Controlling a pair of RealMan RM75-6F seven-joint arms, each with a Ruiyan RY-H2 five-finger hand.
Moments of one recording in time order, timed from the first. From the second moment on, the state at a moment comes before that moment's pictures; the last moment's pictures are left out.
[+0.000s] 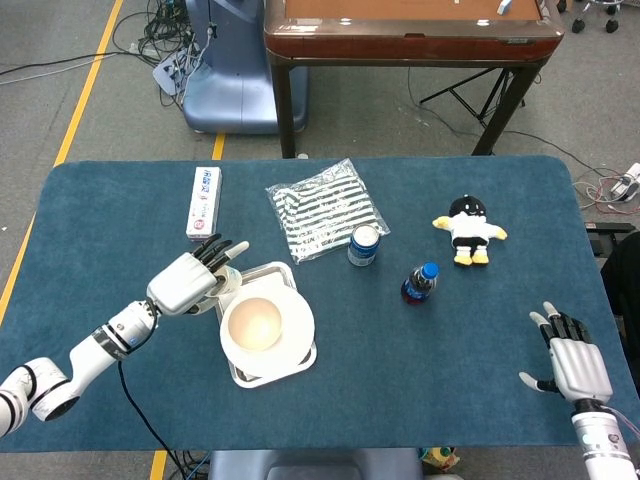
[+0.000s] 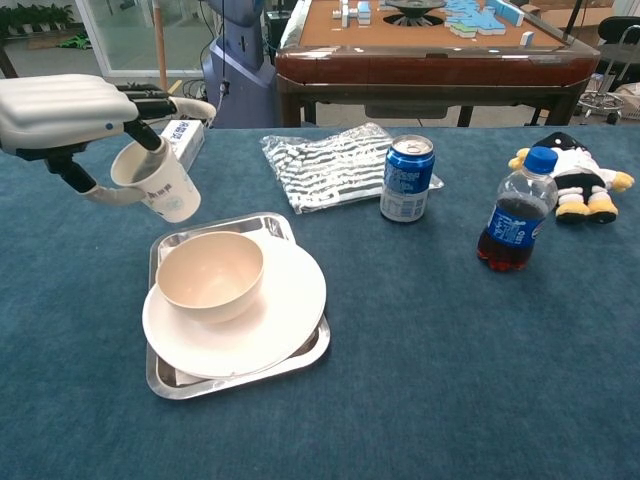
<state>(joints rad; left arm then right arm) -0.79 -1.31 -0.01 -1.24 1.73 1.07 -0.06 0.12 -1.16 0.02 -1.70 -1.19 1.23 -0.28</state>
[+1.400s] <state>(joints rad) -0.71 -1.53 0.15 -0.66 1.75 1.13 -0.46 0.14 -1.21 0.01 -1.71 -1.14 1.24 -0.38</state>
